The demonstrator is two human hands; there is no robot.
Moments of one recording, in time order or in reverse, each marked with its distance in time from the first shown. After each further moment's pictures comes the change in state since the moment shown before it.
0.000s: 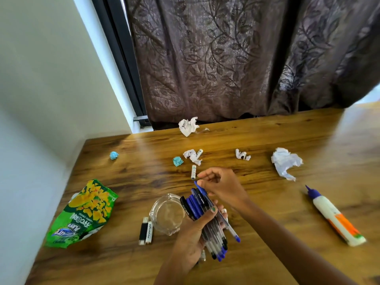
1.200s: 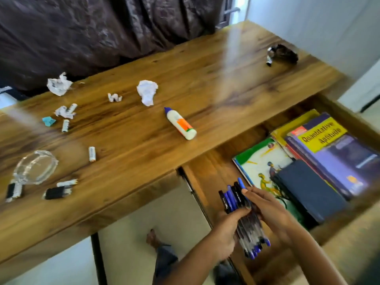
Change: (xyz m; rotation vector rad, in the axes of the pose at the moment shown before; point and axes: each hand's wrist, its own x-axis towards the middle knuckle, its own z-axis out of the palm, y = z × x) left_hand -0.099 -0.375 0.194 0.375 -0.083 -0.508; right_hand -0.375 0.231 -0.228 0.618 0.400 0.605
